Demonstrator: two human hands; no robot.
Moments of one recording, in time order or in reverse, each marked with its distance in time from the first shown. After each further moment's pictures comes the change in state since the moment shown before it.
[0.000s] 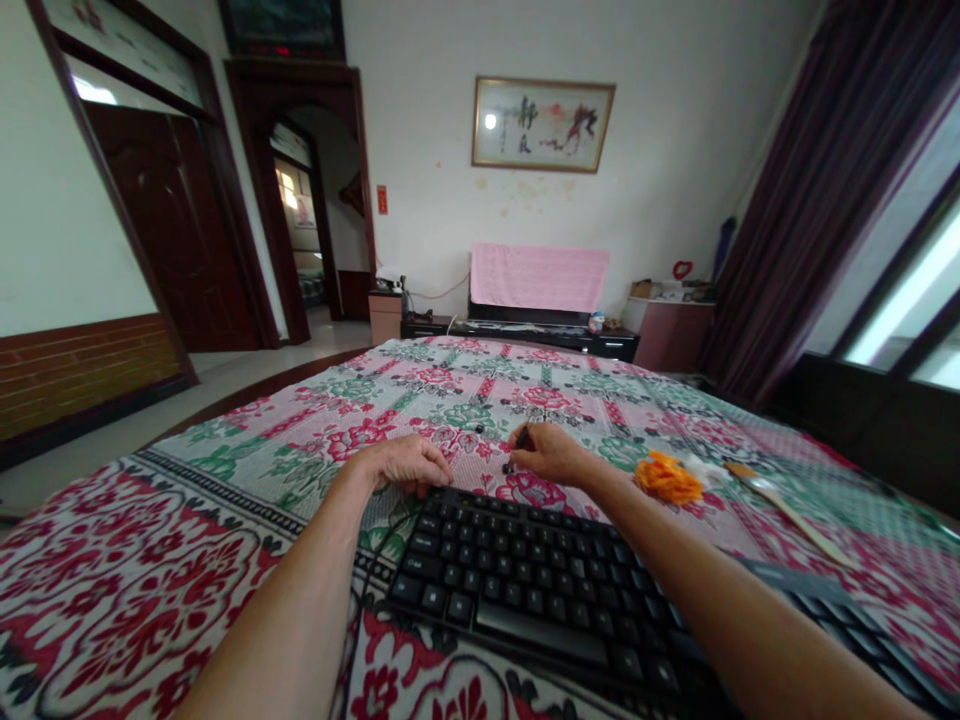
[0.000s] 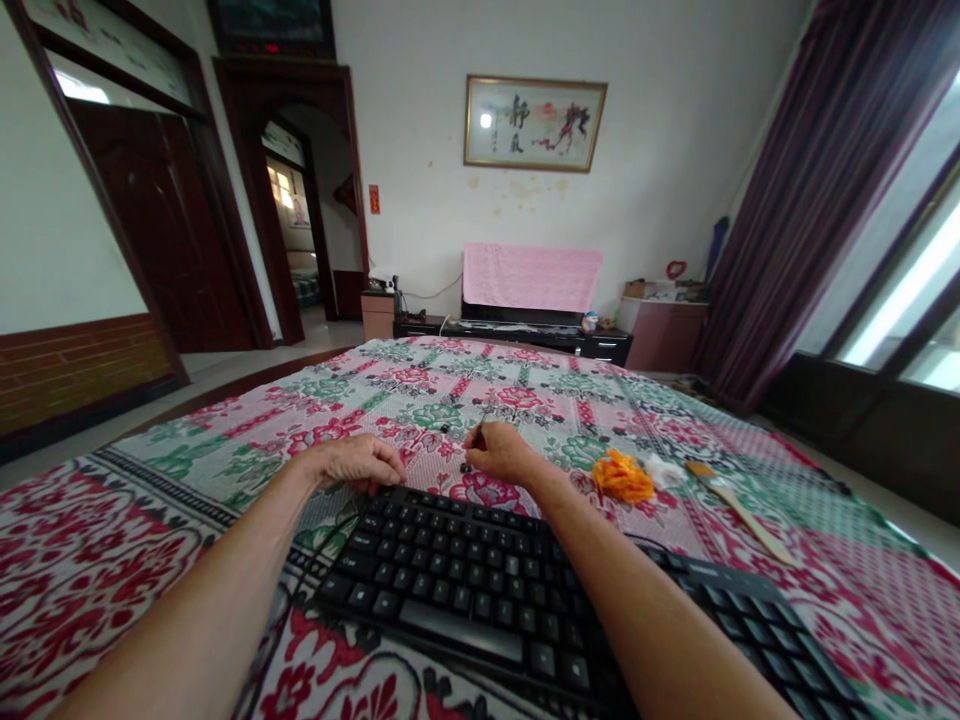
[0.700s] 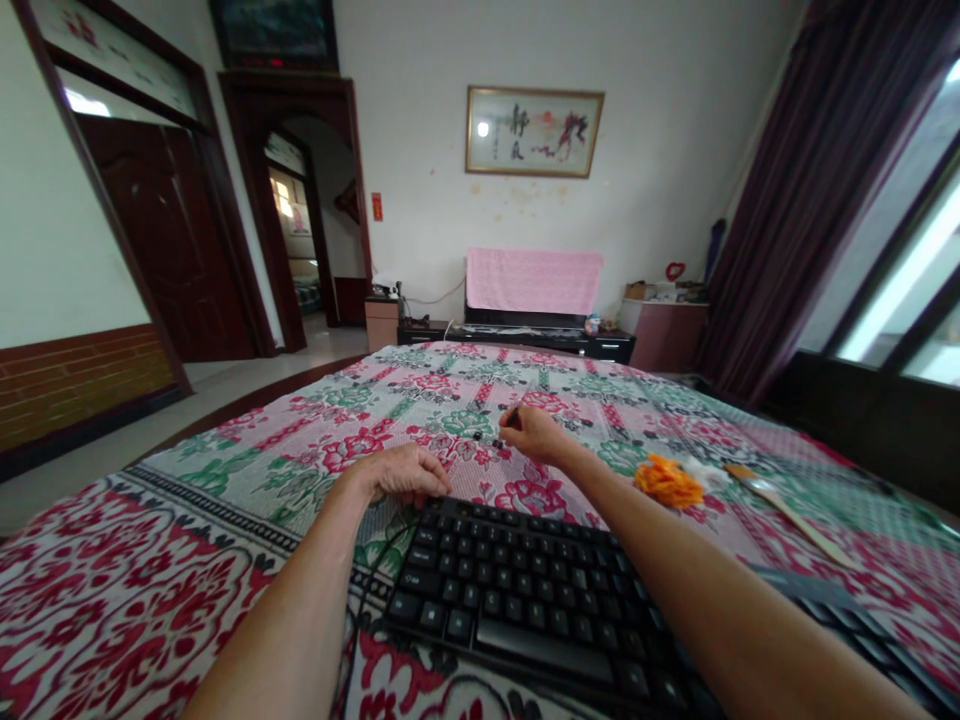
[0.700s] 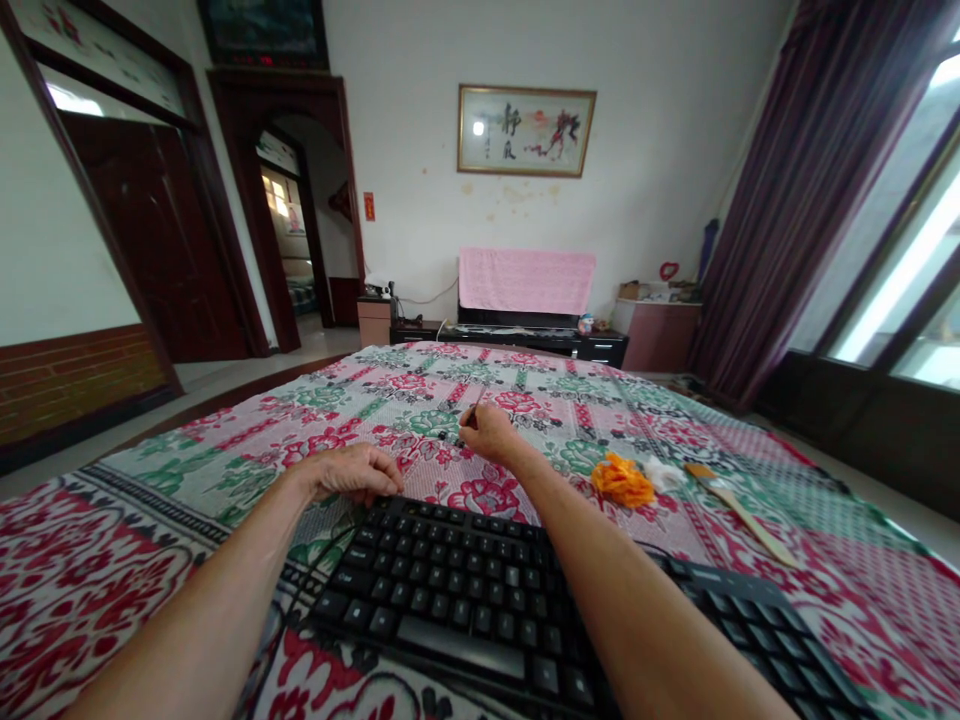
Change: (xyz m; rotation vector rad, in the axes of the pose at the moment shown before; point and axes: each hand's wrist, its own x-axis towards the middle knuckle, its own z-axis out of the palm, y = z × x) left_hand -0.001 0.003 0.000 0.008 -0.018 0.000; right_hand 0.041 0.009 0.003 -0.045 0.164 -0.007
